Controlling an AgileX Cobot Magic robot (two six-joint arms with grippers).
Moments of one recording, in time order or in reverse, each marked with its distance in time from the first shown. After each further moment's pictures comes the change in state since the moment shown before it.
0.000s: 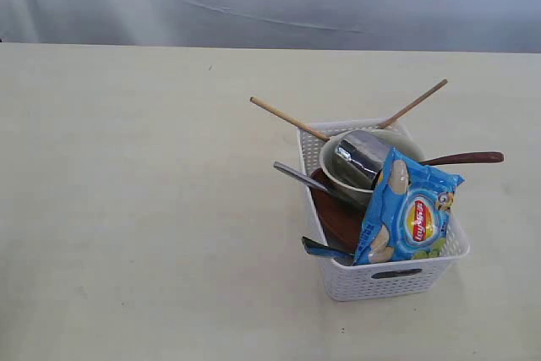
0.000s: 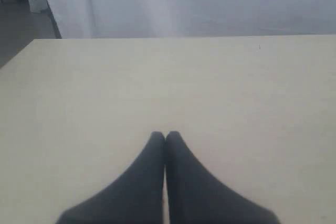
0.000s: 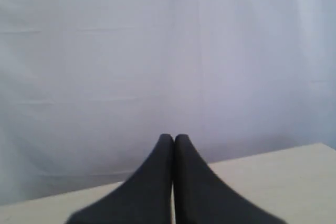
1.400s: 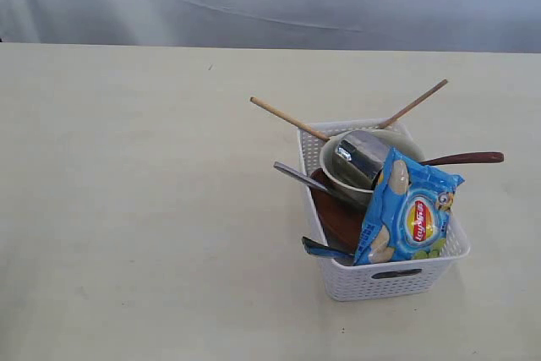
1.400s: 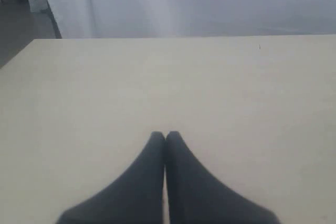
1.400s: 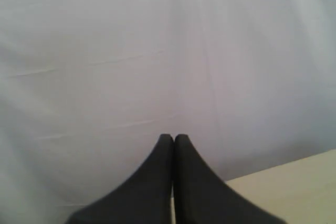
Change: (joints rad) left arm 0.000 0.000 0.000 0.000 0.000 0.000; right arm 0.000 0.000 0.000 0.004 -0.054 0.118
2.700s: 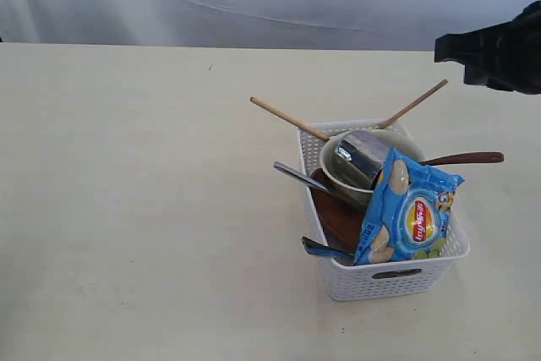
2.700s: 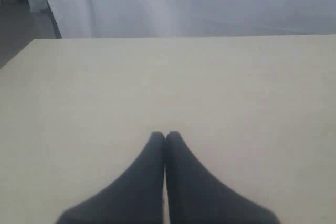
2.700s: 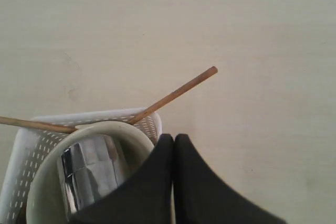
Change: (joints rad) left arm 0.000 0.000 0.000 0.000 0.000 0.000; right arm 0.270 1.330 -0.928 -0.004 0.647 -0.173
